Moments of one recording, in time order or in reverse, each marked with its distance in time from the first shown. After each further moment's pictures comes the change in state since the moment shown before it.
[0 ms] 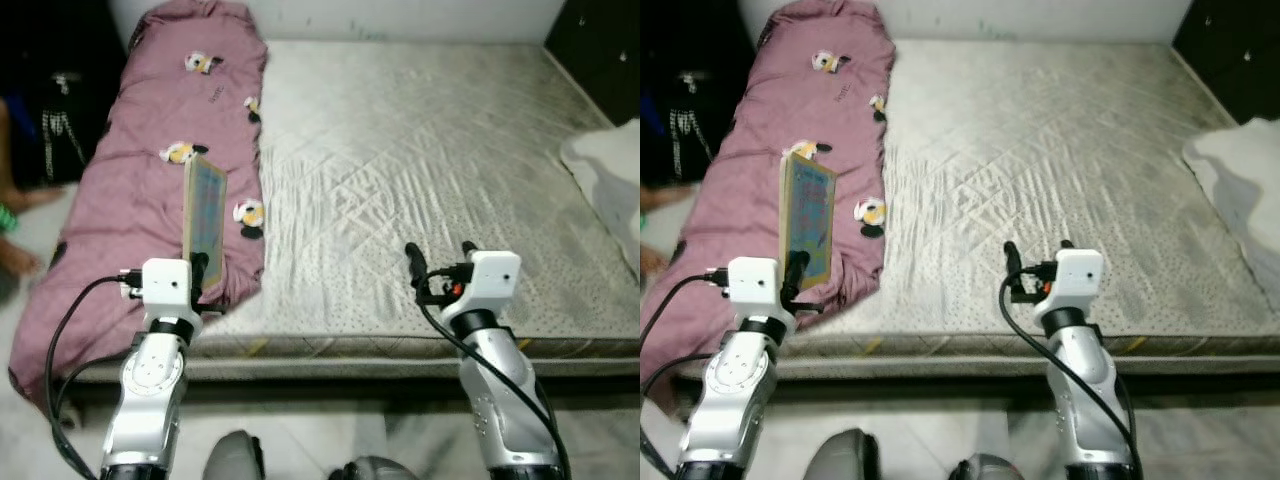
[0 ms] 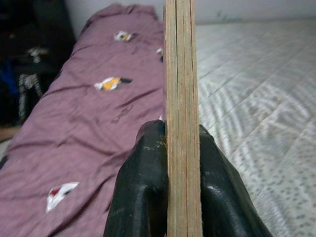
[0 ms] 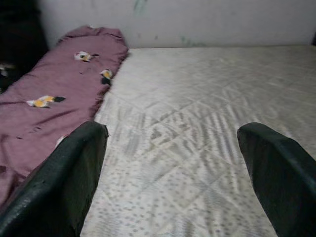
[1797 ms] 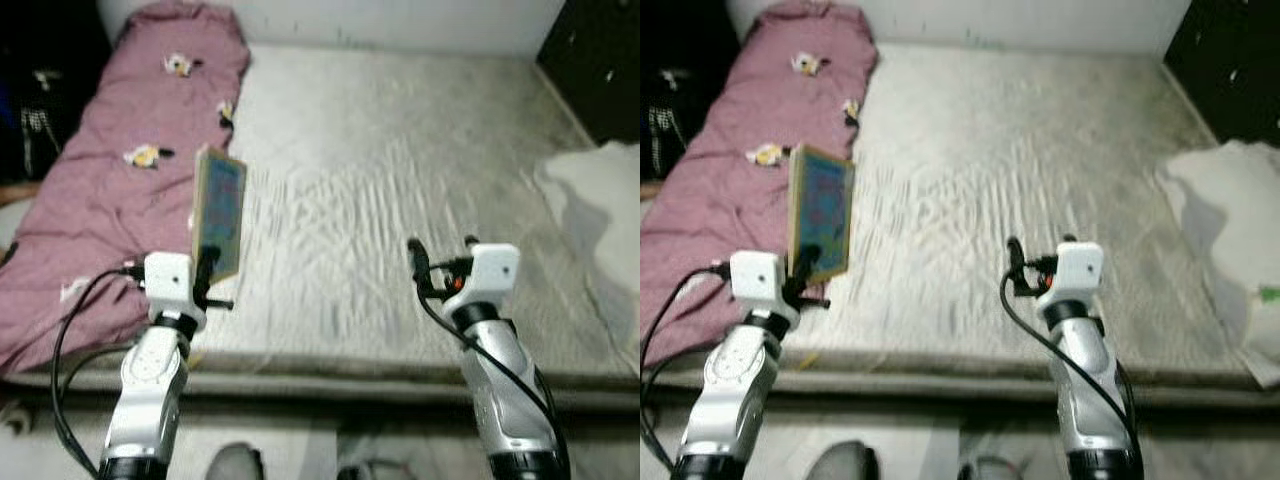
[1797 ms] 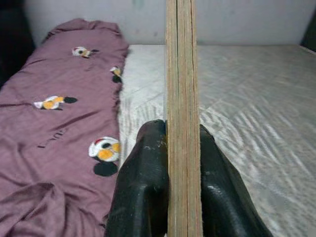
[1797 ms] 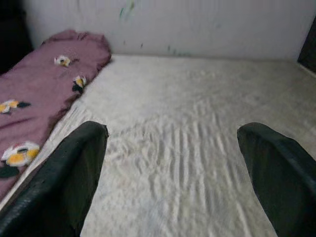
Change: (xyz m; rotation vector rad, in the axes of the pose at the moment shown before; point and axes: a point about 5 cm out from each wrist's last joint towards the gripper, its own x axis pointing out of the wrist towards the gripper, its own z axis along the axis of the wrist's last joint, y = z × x) left arm 0.004 -0.005 0.005 -0.061 -0.041 -0.104; right arm 0.006 -0.007 -0.002 -0.038 0.003 -0.015
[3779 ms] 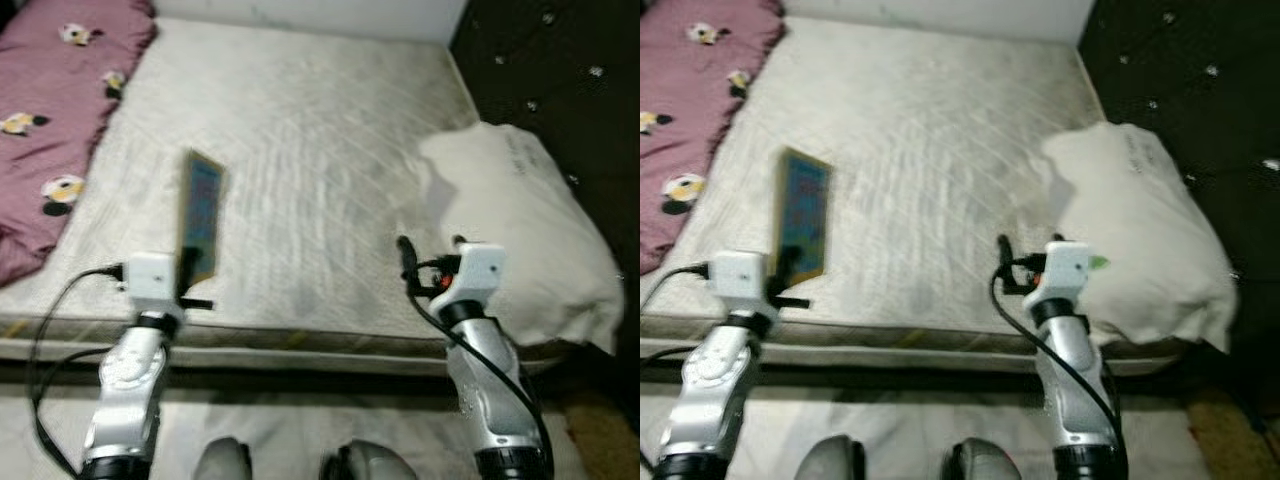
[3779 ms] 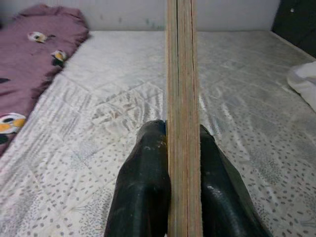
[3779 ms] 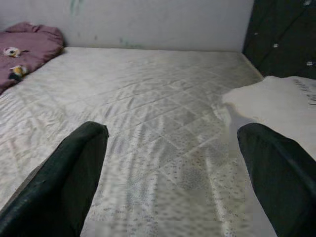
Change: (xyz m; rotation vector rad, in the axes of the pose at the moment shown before) left arm -0.003 0.014 -0.003 0.027 0.027 0.052; right arm 0.002 0.003 -0.001 0.013 0.003 -0.009
